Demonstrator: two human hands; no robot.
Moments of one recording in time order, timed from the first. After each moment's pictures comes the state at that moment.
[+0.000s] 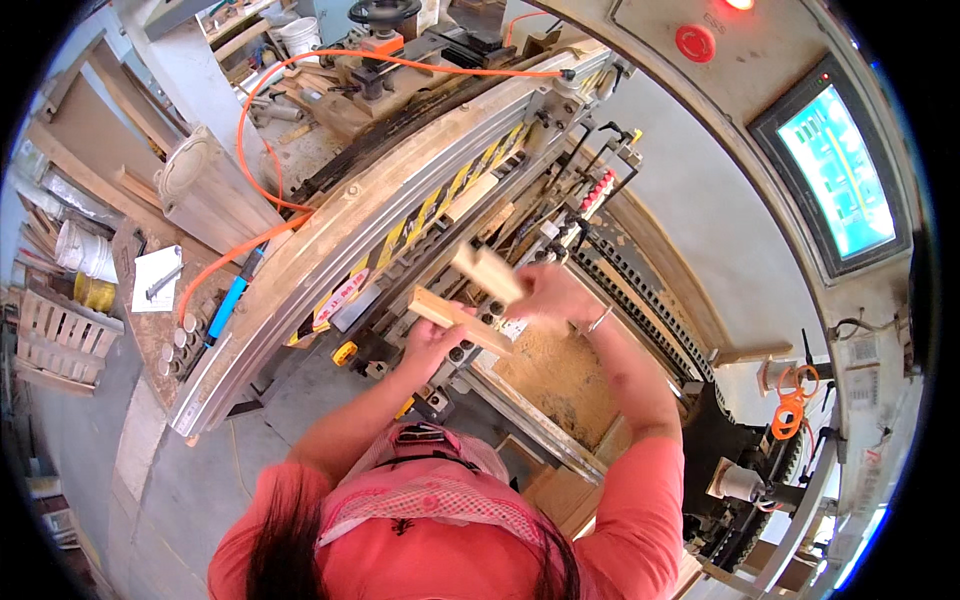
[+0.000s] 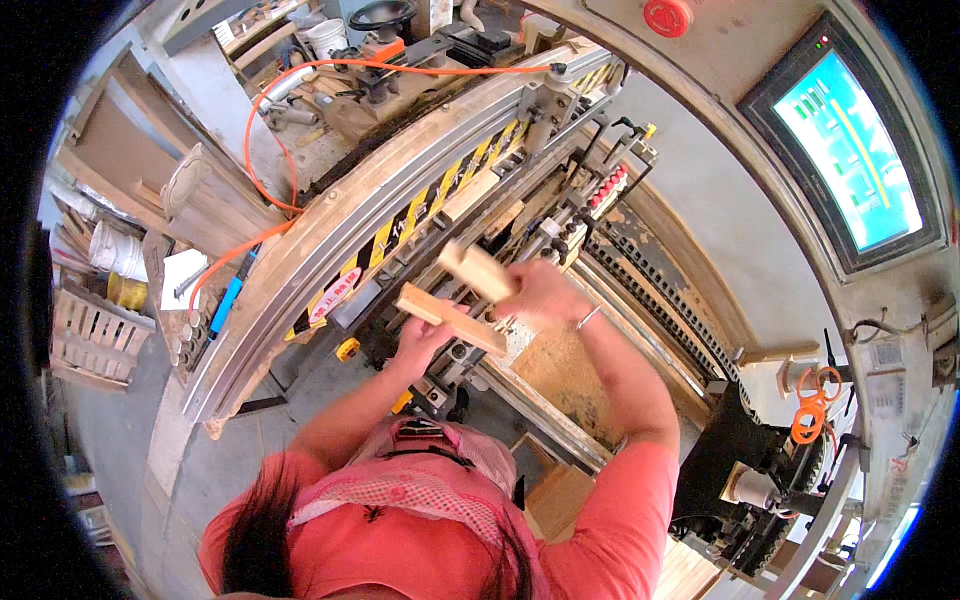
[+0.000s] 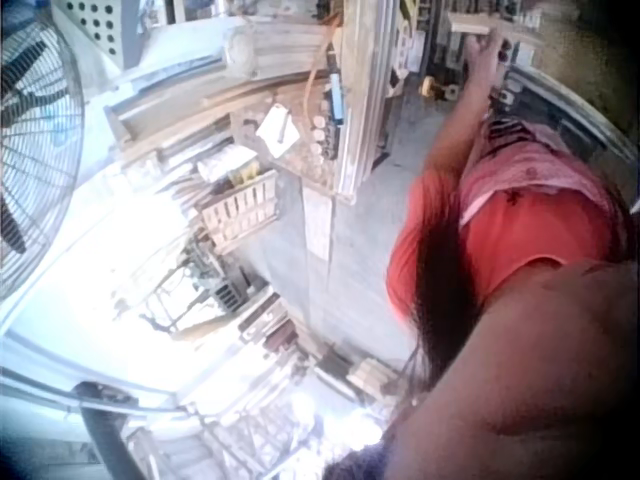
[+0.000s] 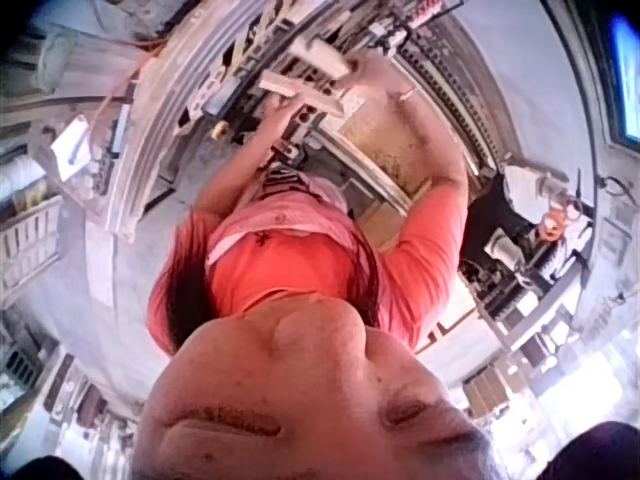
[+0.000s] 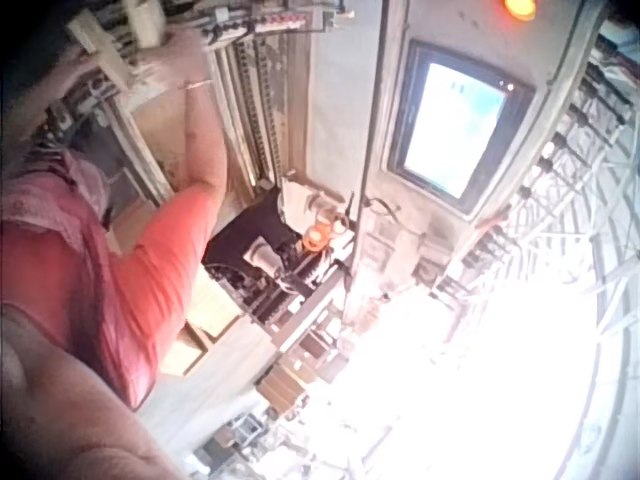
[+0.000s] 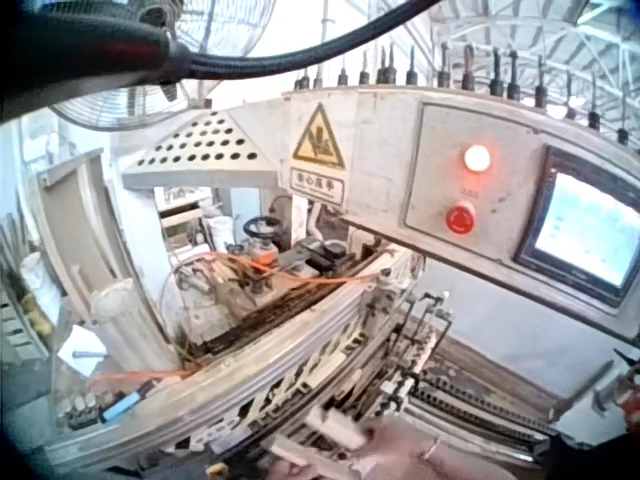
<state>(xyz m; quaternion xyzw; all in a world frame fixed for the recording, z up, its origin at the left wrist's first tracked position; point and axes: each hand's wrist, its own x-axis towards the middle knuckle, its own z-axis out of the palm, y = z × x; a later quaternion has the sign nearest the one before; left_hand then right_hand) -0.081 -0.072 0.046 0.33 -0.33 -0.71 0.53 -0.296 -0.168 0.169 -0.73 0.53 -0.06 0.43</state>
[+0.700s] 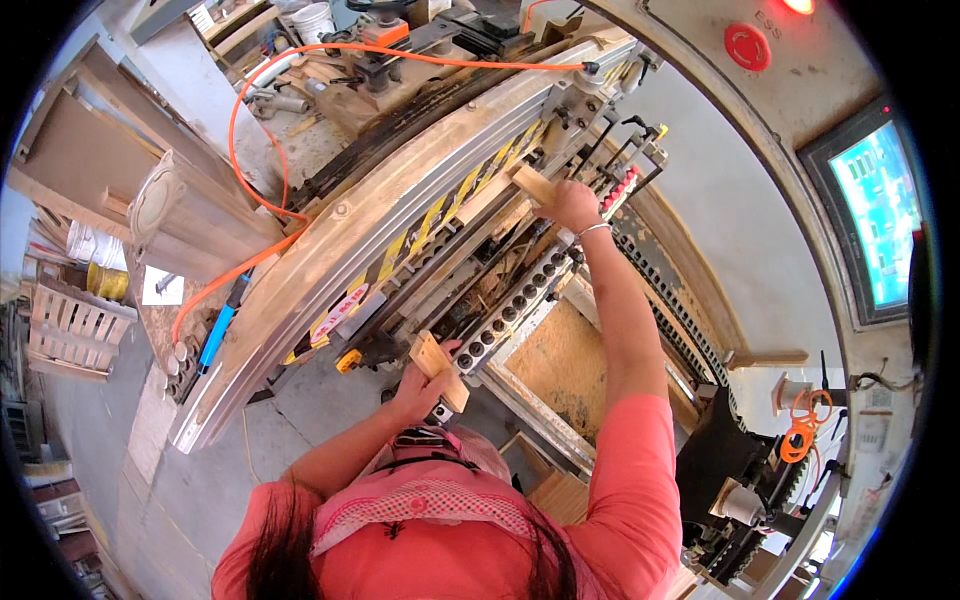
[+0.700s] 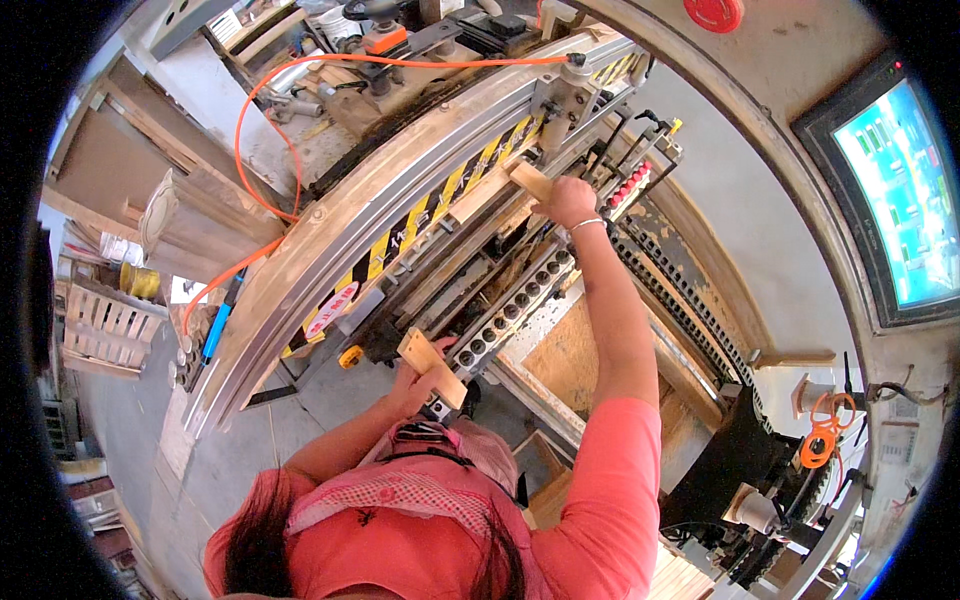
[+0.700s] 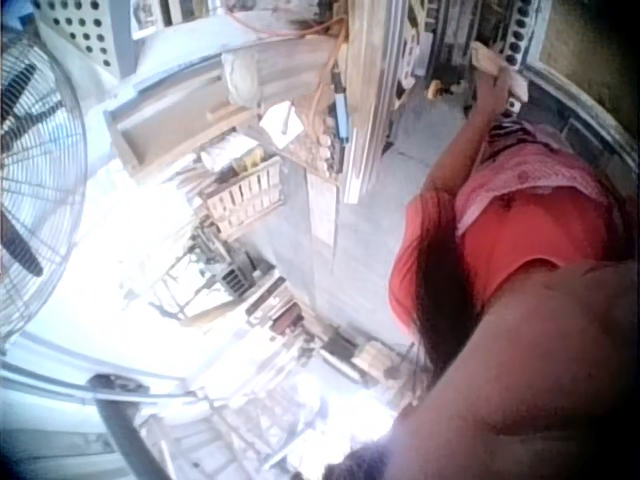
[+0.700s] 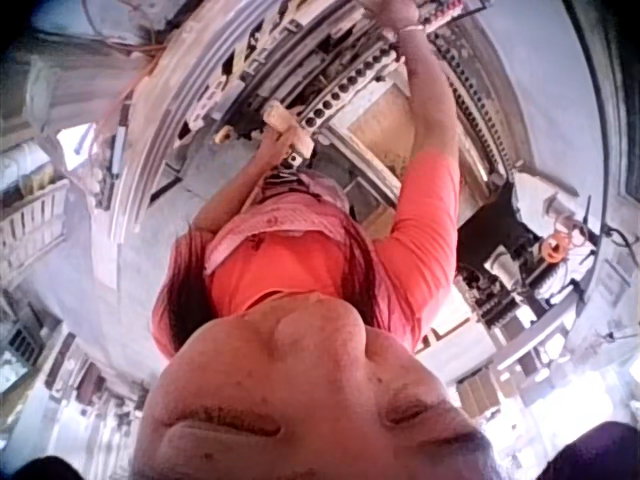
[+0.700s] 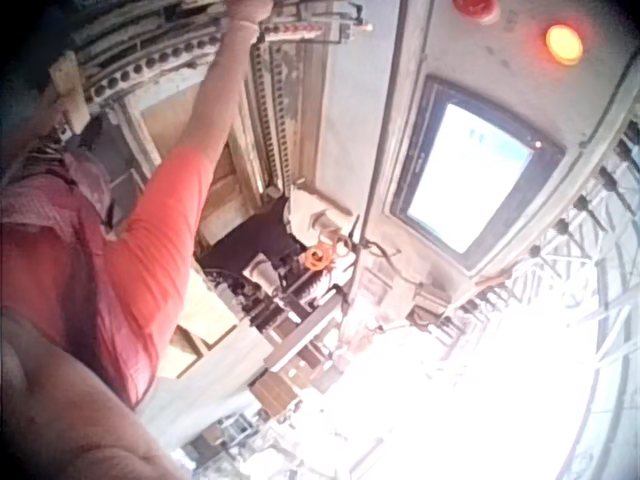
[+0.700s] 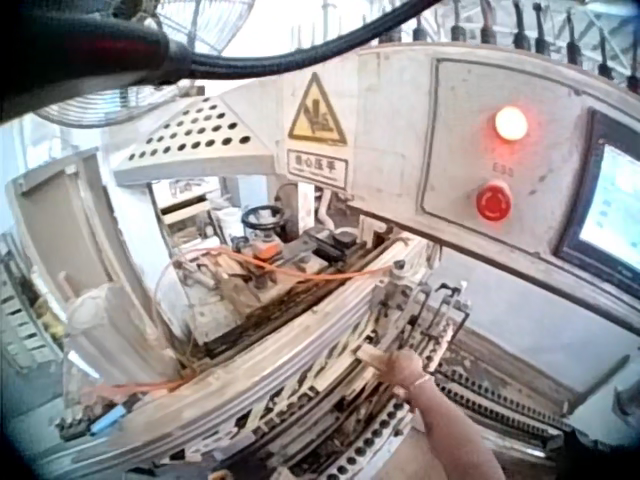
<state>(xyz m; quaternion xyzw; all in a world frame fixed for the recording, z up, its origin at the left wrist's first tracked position) -0.056 -0.033 0.042 0.46 -0.51 -0.60 0.42 -0.317 -0.339 0.094 -0.77 0.63 0.03 0.07</state>
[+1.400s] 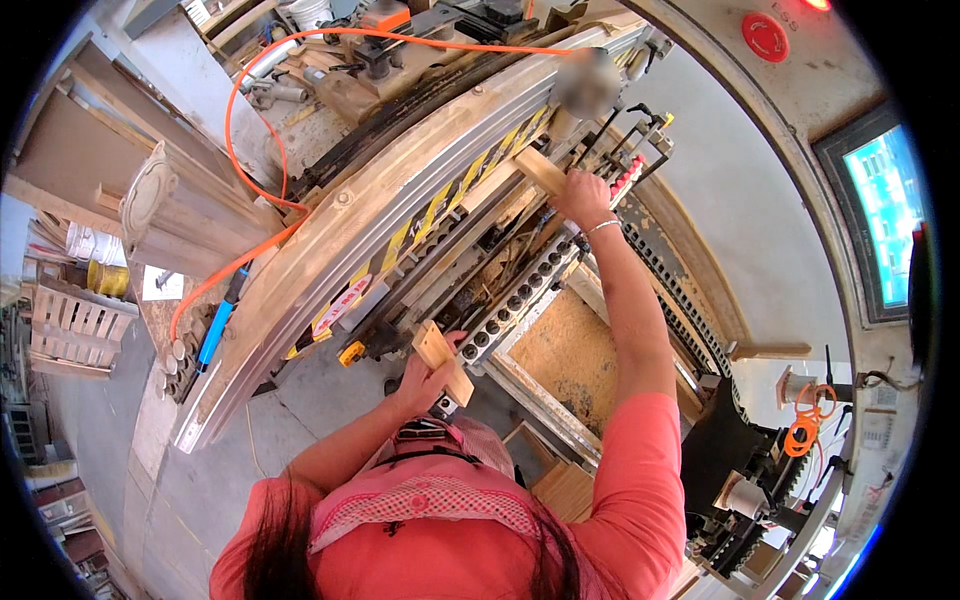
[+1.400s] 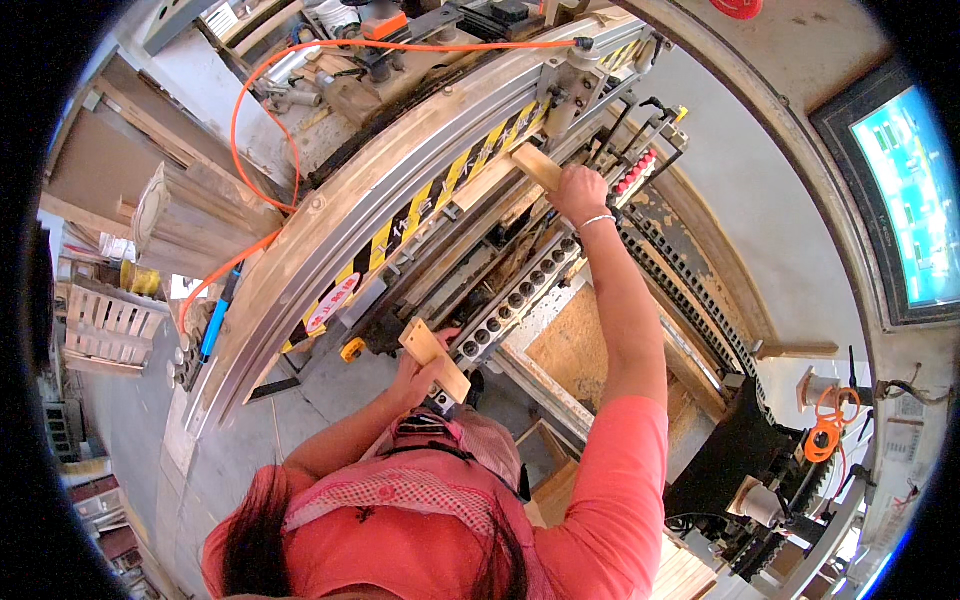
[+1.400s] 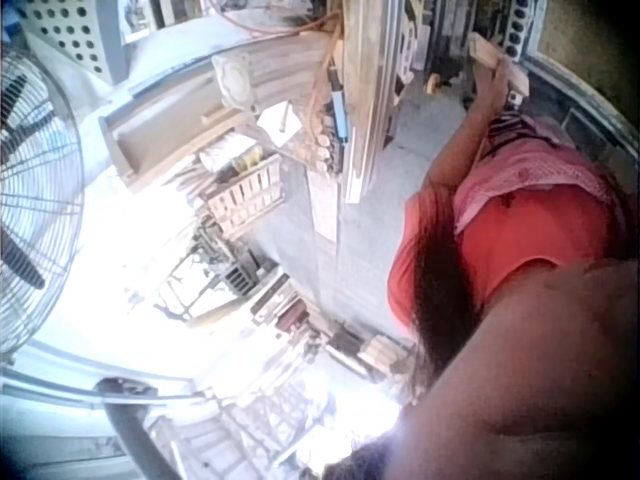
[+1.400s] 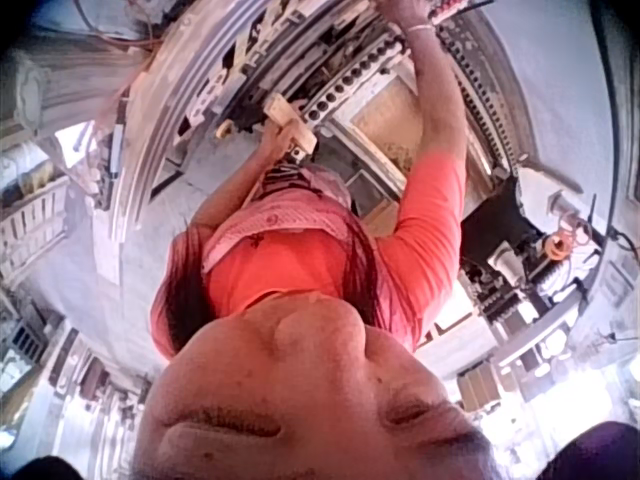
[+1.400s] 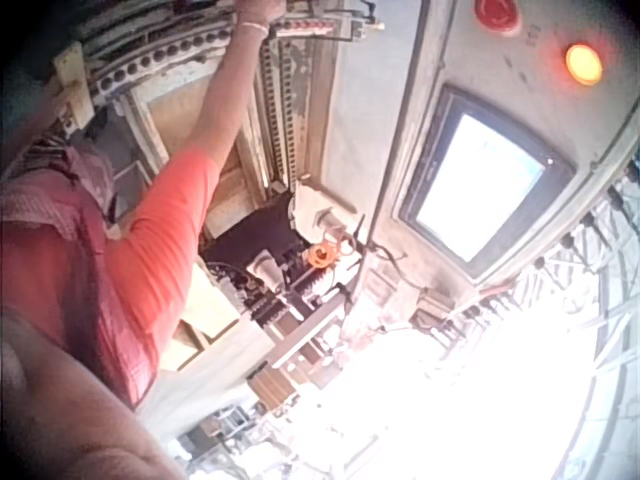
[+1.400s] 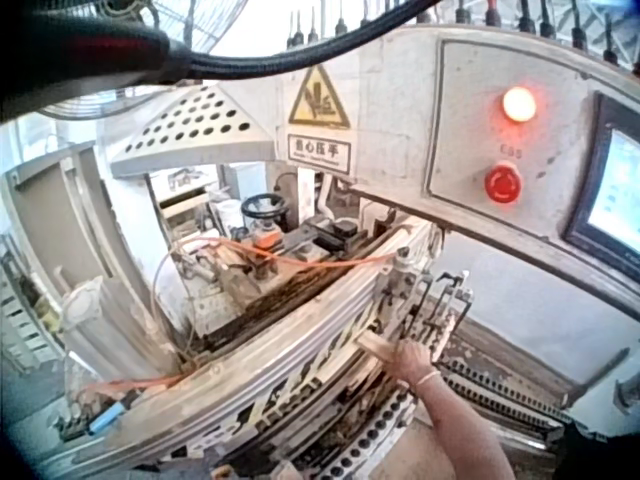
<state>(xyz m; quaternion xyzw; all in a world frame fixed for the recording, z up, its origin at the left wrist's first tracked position) -0.052 -0.035 0.036 0.45 -0.54 -0.56 0.44 -0.316 -0.326 0.097 -0.76 0.66 0.01 0.02</state>
